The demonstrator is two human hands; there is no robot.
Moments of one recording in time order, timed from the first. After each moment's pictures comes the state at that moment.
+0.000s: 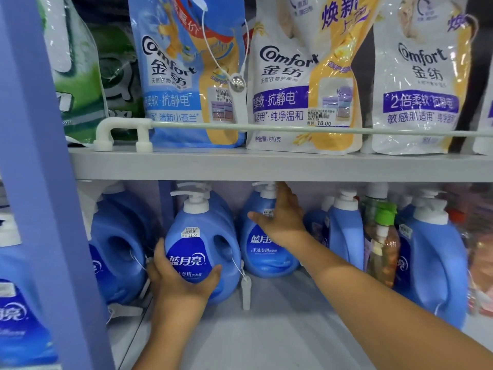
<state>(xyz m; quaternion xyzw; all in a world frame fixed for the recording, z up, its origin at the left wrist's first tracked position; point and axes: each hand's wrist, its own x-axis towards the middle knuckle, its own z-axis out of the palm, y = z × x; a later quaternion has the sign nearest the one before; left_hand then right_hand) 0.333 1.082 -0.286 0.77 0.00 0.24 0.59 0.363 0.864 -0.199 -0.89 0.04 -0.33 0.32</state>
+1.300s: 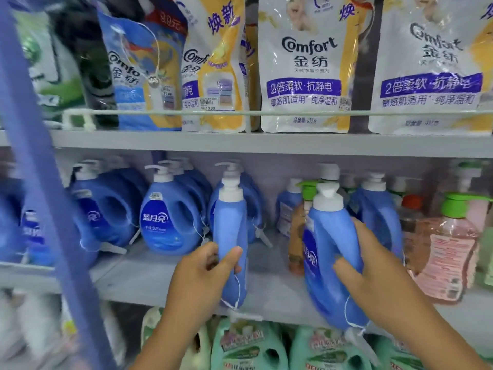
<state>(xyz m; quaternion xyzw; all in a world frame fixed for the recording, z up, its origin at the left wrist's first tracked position) 0.152 0.948 -0.244 0.81 -0.08 0.15 0.55 0.098 0.689 -0.221 -0.91 0.01 -0.22 0.34</state>
